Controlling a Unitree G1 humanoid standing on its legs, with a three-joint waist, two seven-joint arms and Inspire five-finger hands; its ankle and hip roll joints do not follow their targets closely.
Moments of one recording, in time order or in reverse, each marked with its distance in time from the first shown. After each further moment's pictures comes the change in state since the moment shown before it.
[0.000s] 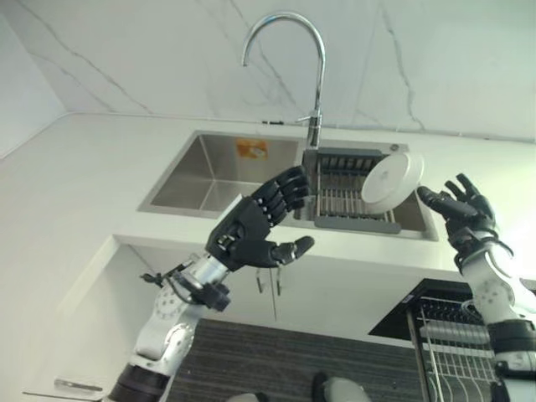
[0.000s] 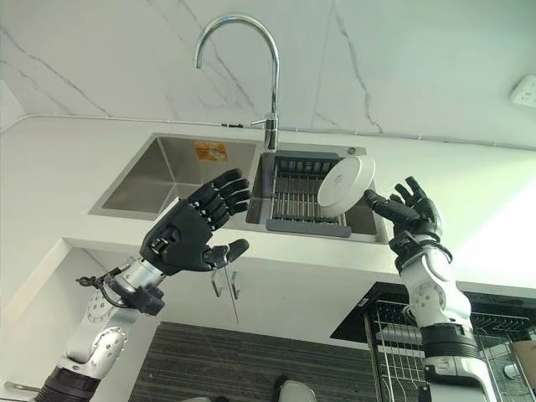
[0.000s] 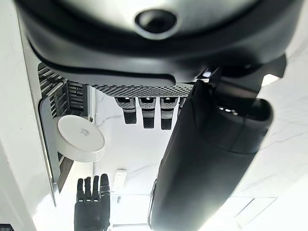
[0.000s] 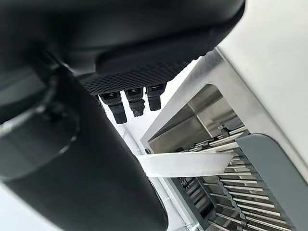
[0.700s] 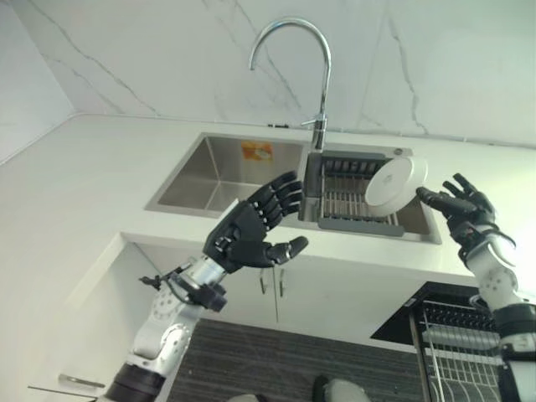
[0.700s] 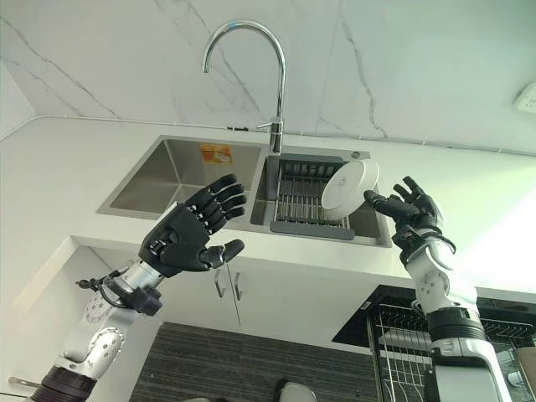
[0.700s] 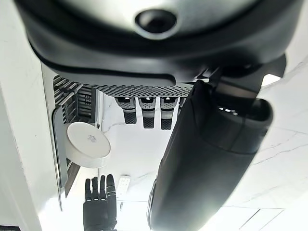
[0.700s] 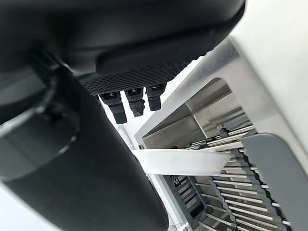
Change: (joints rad) left arm 0.001 0.021 -0.015 0.041 -0.037 0.000 0.005; right arm -0.112 -0.067 0.067 0.157 0.001 0.021 0.069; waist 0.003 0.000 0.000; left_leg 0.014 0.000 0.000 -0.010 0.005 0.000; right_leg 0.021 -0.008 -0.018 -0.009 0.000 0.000
